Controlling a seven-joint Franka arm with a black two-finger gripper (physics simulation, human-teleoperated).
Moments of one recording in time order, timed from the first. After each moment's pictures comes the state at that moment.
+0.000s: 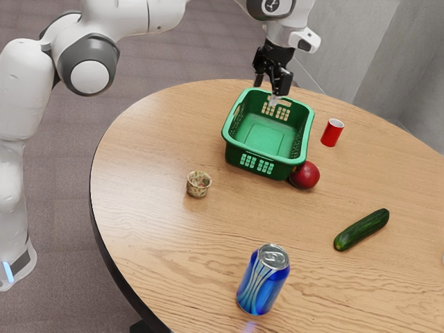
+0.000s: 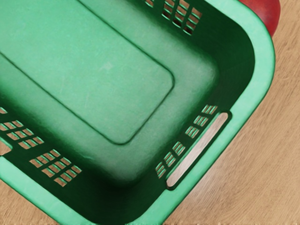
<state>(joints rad) 0.09 0.31 0.04 -1.09 0.01 1.42 0.00</state>
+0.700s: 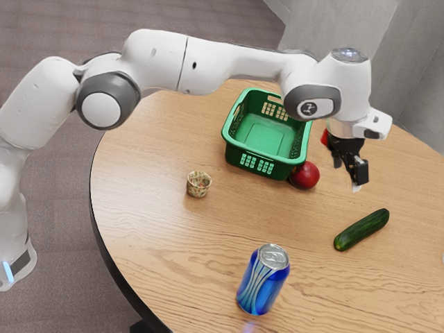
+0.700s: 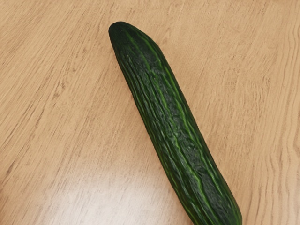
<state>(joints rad) -0.10 0.57 -0.18 -1.08 0.15 2.07 -0.31</state>
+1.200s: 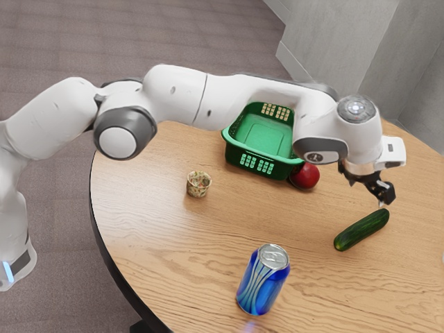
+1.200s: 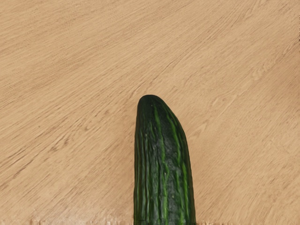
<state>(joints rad) -0.22 0.73 -0.07 -0.97 0.40 2.23 -0.83</state>
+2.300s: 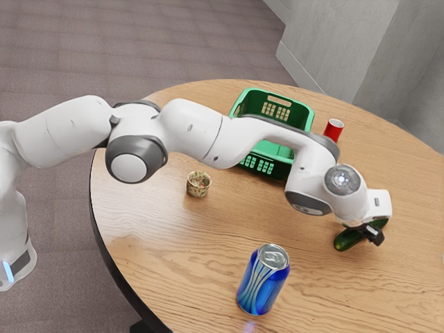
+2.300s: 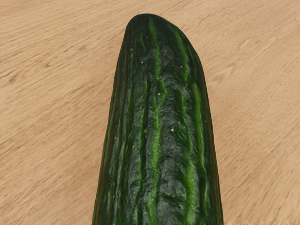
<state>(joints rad) -0.26 0.89 -0.04 -1.00 0.65 2.42 -1.09</state>
